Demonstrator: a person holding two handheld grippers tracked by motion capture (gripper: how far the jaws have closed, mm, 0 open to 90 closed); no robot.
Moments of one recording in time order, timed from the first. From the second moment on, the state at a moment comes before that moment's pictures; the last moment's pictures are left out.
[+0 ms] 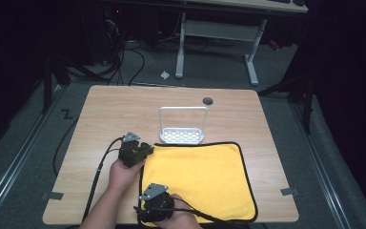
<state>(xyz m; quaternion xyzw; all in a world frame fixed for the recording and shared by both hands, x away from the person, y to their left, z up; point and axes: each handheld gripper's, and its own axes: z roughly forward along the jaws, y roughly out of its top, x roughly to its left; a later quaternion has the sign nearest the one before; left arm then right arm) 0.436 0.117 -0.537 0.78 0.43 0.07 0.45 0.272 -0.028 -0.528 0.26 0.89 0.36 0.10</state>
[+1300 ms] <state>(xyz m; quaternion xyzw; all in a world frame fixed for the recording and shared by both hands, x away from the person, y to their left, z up) 0.425 0.120 -0.530 0.72 0.47 0.03 0.51 0.251 -0.081 -0.486 0.25 0.83 0.45 0.19</state>
